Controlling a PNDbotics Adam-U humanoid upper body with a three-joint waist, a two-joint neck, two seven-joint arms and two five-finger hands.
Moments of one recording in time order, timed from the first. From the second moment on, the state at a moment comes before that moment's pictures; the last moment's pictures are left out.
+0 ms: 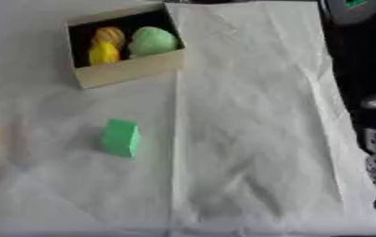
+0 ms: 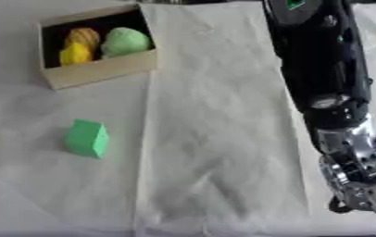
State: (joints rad) left arm -0.65 0.89 -0.26 -1.98 -0.16 -0.06 -0.38; right arm -1.02 -0.41 0.06 -1.57 0.64 -0.01 0.19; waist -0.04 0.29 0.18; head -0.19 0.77
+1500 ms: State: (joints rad) left arm -0.88 0.72 -0.57 -1.85 -0.27 0.15 -0.77; right arm -0.99 -0.35 0.06 -1.58 0.63 -0.01 0.20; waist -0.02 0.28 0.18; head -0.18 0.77
